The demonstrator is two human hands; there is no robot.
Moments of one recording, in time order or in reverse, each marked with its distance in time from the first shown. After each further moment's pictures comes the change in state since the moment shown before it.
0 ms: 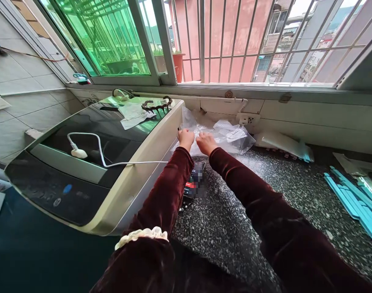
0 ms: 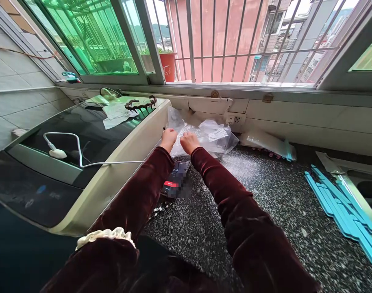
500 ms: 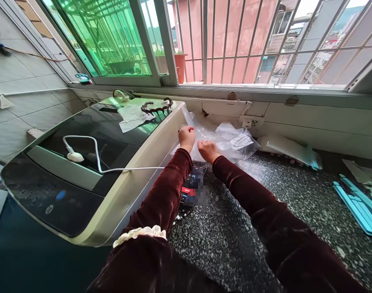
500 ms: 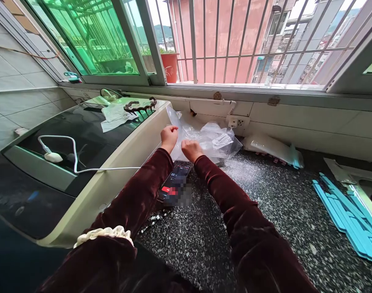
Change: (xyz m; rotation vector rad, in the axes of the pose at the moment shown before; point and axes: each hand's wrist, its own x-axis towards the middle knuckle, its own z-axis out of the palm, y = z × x) left_hand 0.002 0.024 -0.009 0.074 -0.013 0.073; right_hand 0.001 0.005 0.025 0.006 0.018 0.011
